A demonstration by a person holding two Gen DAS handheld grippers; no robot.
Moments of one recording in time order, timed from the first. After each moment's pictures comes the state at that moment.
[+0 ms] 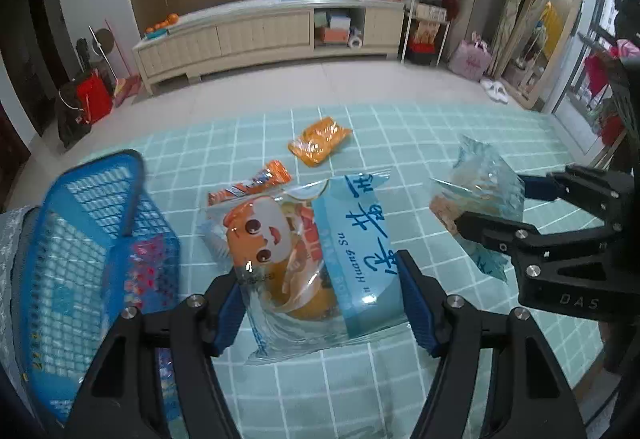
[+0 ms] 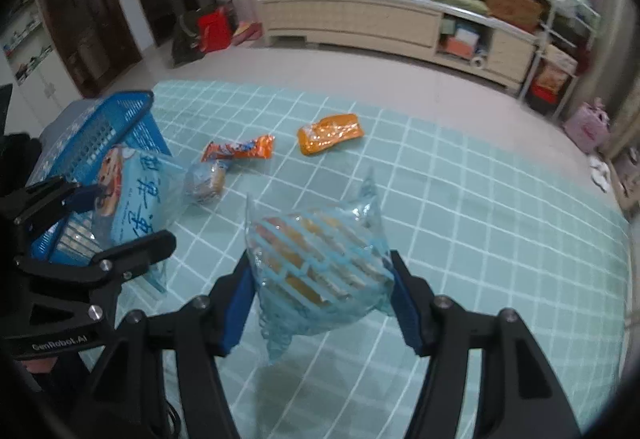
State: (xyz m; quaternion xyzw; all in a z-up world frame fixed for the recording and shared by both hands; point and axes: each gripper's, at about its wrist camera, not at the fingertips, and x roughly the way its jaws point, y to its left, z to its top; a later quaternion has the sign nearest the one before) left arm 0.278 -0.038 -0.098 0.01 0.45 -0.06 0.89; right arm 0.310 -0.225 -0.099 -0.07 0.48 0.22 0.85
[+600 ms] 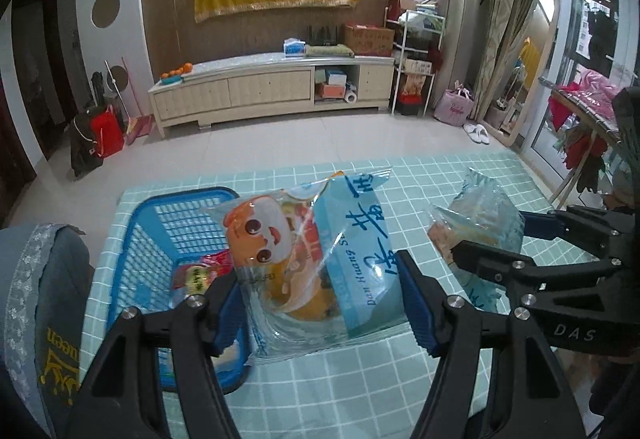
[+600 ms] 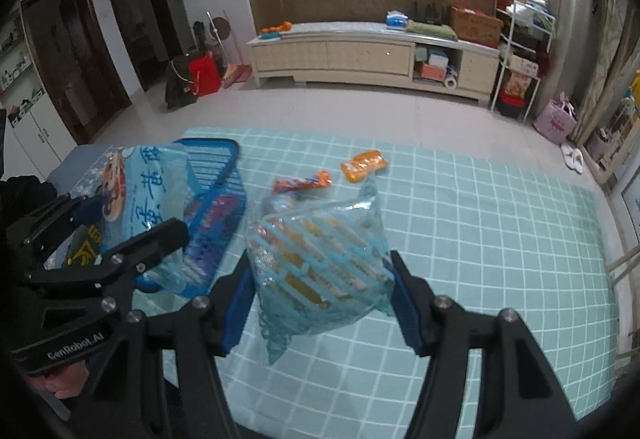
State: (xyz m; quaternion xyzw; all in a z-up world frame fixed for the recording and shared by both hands) left arm 0.175 0.029 -0.005 0.00 0.36 -0.08 0.93; right arm 0.207 -0.163 -0.002 -0.02 0.43 0.18 0.88
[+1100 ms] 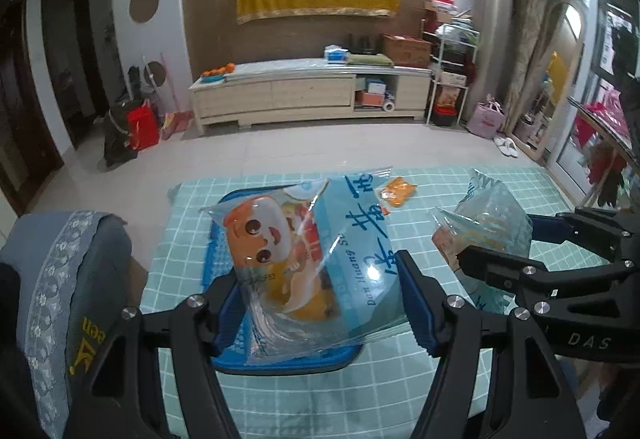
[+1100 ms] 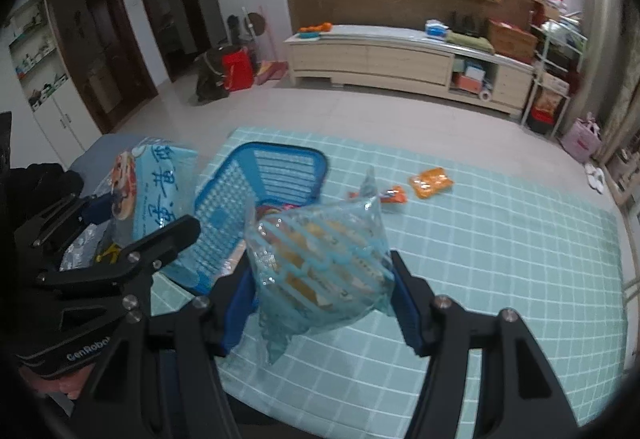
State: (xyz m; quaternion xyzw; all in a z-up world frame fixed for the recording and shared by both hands) left arm 0.146 0.122 0.010 -0.01 0.36 -0.02 0.93; right arm 0.195 -0.068 0.021 -0.03 0.43 0.23 0.87
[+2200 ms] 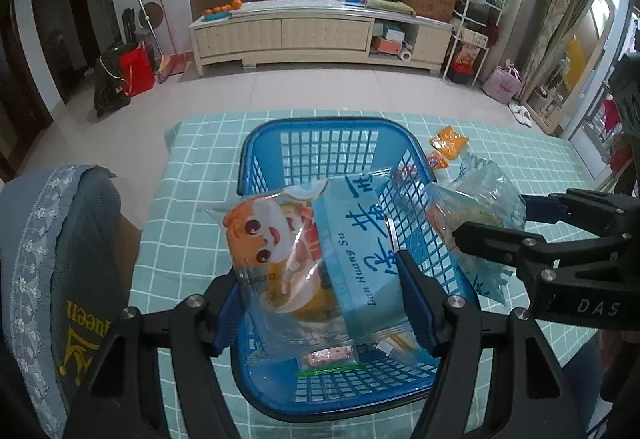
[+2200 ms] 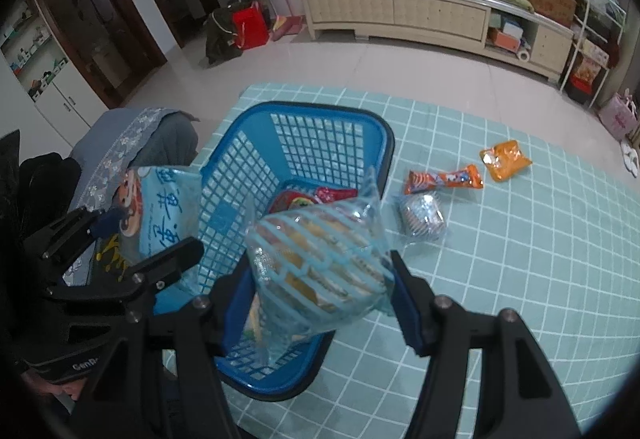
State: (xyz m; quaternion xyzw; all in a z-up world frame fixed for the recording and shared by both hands) left arm 0.208 0.186 -0.072 -0.03 0.45 -0.02 0.89; right arm 0.255 0.012 -0.054 -0.03 0.51 0.26 0.82
